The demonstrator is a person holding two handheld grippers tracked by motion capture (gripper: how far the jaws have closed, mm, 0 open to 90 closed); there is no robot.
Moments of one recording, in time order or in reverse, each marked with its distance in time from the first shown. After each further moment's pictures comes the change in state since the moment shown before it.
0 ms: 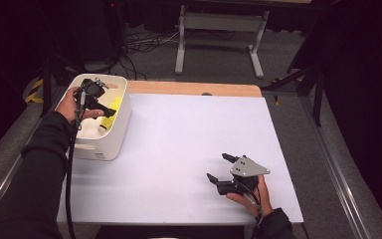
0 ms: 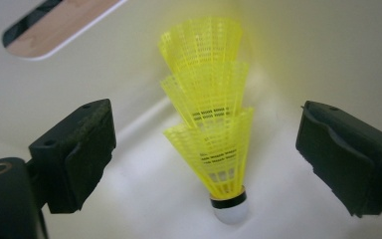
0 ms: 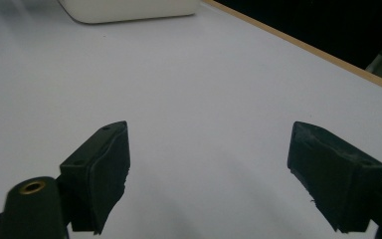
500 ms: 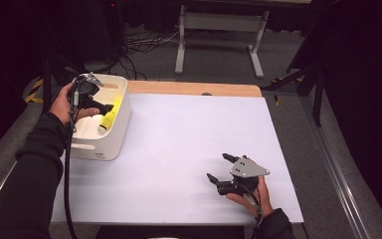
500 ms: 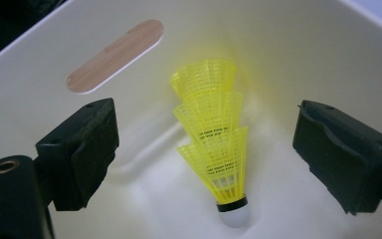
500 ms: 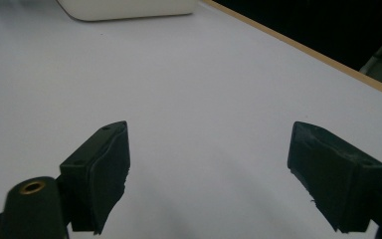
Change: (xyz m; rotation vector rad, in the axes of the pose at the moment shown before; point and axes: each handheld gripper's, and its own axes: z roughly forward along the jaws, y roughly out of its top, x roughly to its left) left arm -0.005 -0.007 -0.032 -0.154 0.039 0.034; right arm 0.002 0.001 -0.001 0.004 -0.015 -0.016
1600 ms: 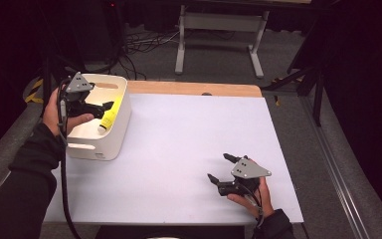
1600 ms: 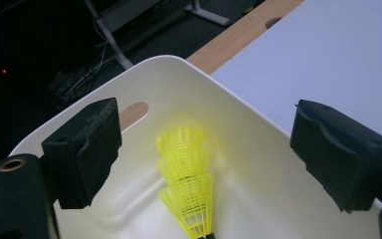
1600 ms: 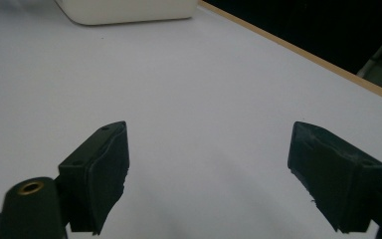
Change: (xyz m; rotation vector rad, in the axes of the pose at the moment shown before) left arm -0.028 -0.012 -0.051 -0.313 0.003 0.046; right arm 0.000 0.001 -0.004 -0.014 -0.004 0.002
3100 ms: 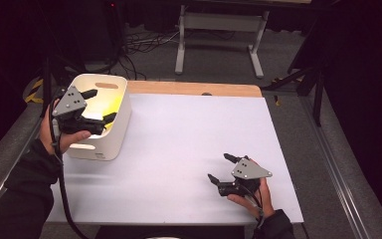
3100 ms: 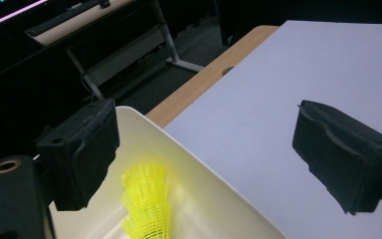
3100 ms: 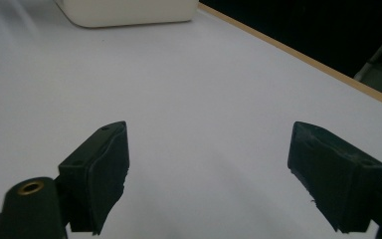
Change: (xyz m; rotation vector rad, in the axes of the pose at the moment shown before) left arm -0.043 -0.003 -0.041 -0.190 -0.061 0.076; right arm 0.001 0.002 -0.002 -0.004 -0.005 -0.010
